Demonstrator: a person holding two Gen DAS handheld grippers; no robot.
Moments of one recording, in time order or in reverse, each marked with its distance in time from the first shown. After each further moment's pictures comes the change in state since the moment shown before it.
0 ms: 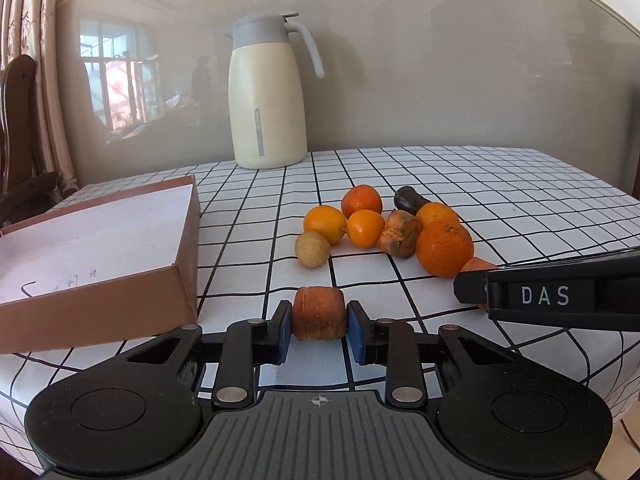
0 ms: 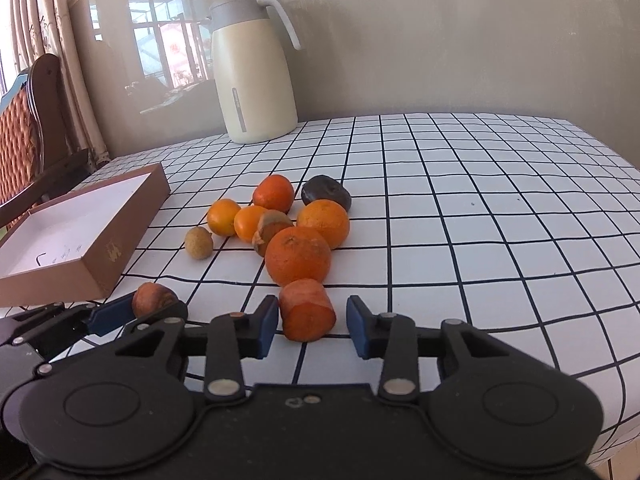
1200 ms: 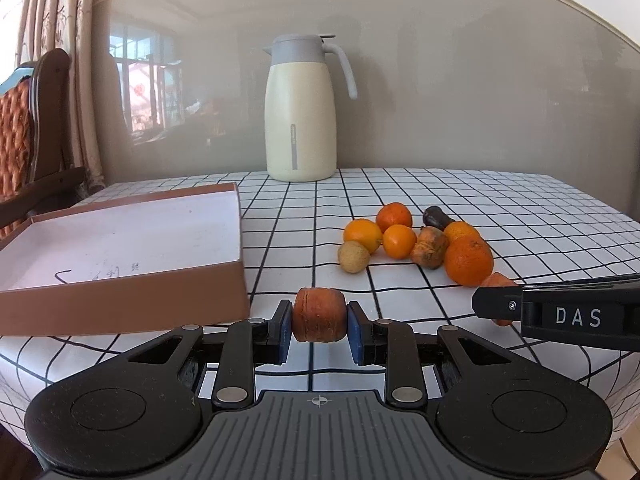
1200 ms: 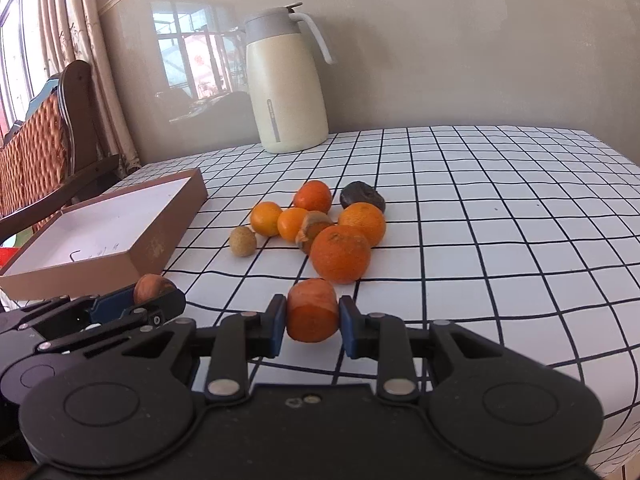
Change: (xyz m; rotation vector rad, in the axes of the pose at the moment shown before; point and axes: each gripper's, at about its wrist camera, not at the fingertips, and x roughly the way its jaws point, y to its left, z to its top) left arm -0.025 0.028 -0.007 -0.069 -0.043 0.042; right arm -0.021 0.015 -0.010 -0.018 -0.037 0.081
